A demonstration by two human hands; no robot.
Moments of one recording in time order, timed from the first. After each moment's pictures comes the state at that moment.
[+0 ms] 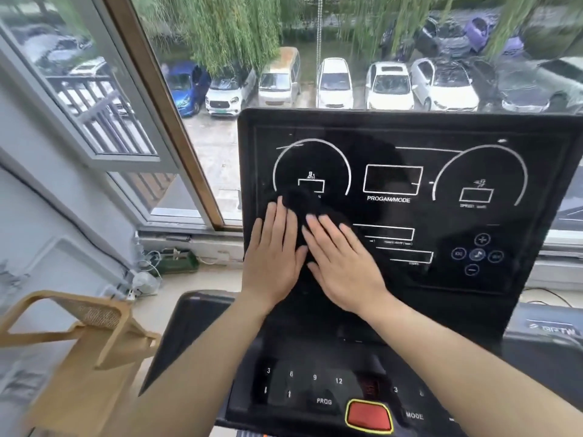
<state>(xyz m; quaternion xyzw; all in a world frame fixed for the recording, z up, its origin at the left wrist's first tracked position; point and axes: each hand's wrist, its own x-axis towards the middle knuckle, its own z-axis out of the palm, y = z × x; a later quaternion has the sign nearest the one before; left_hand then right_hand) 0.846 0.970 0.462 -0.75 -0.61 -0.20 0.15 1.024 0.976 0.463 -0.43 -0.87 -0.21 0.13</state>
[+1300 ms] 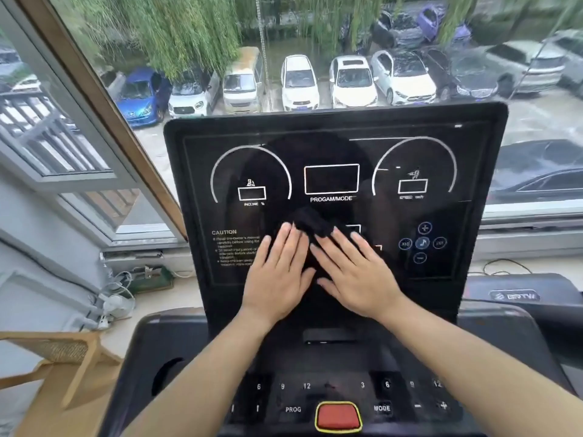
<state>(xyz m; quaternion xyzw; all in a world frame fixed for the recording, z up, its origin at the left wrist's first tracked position) 0.919 0.970 0.440 -0.81 -0.51 -0.15 0.24 1.125 0.975 0.442 -0.41 -0.86 -0.29 0.13</state>
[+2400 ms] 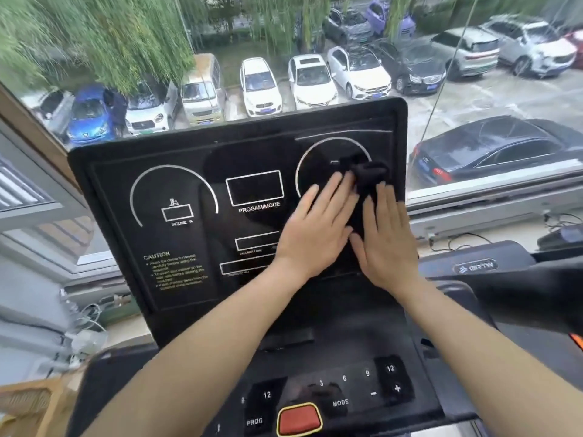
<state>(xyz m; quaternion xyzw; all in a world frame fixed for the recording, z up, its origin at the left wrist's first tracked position) 1.078 1.016 0.515 -0.88 -0.38 -0.14 0.26 1.246 0.978 0.468 -0.64 -0.72 -0.18 0.23</state>
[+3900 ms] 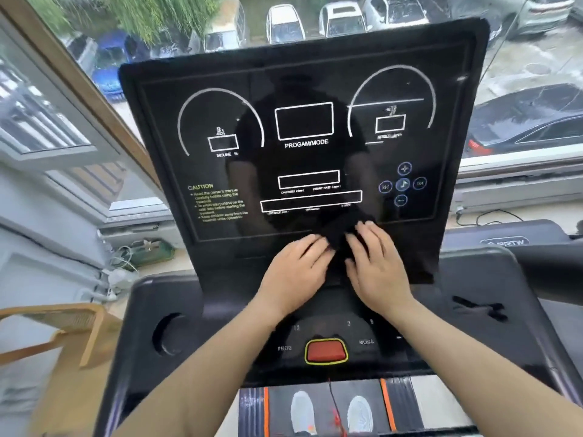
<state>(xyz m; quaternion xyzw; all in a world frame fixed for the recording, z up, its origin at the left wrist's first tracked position) 0.960 0.918 0.401 -0.91 -0.36 -0.16 0.13 1.163 0.896 0.381 -0.56 -0.79 -0.12 0.24</state>
